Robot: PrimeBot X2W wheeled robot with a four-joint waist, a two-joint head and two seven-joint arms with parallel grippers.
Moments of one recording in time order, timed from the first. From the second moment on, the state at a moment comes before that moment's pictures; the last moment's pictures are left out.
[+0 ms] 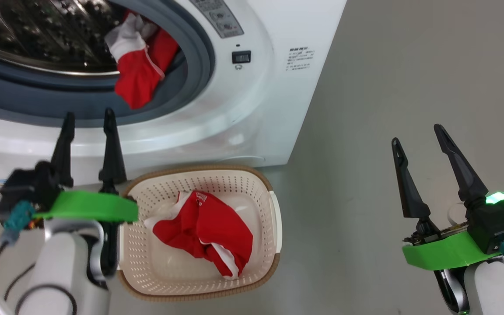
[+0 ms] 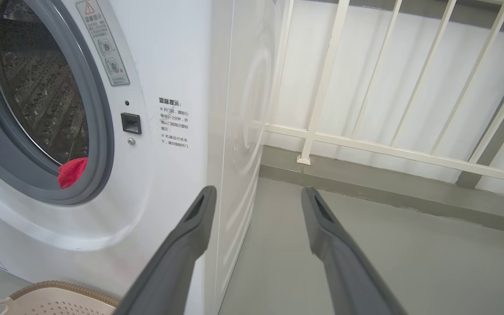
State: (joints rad) left arm -0.48 0.05 0.00 0.34 -0.30 0.00 -0.25; right arm -0.15 -0.04 -0.02 -0.03 0.02 0.13 -0.26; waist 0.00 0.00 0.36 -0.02
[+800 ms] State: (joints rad) left arm -1.04 0.12 0.02 0.80 -0.42 -0.07 -0.03; right arm -0.26 -0.05 0.04 -0.05 0.08 0.13 -0.26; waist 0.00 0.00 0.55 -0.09
